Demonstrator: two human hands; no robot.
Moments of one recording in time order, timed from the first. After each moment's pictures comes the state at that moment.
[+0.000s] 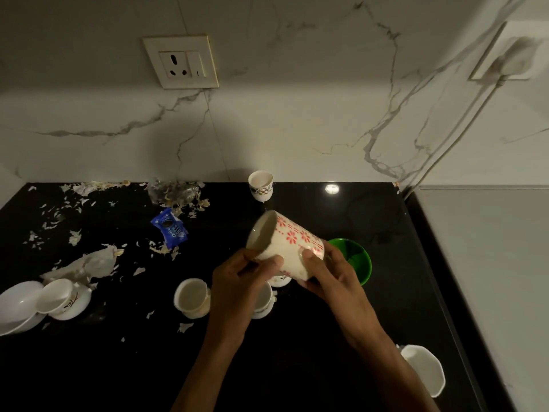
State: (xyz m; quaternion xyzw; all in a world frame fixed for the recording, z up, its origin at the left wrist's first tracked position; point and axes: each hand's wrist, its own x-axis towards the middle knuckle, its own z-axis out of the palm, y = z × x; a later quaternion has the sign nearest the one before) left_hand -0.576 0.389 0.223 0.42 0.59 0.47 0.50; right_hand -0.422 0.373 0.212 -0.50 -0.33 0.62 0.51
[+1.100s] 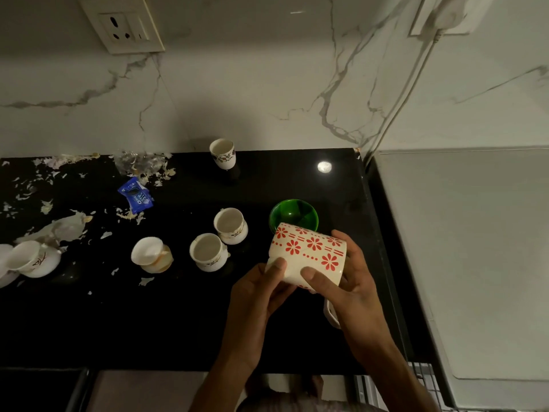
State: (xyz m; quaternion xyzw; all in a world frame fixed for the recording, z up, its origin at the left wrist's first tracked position) left_hand -0.468 0.277 0.212 0.29 0.51 0.44 0.68; right_hand -0.324 0.264 0.193 -0.52 -0.34 0.57 0.55
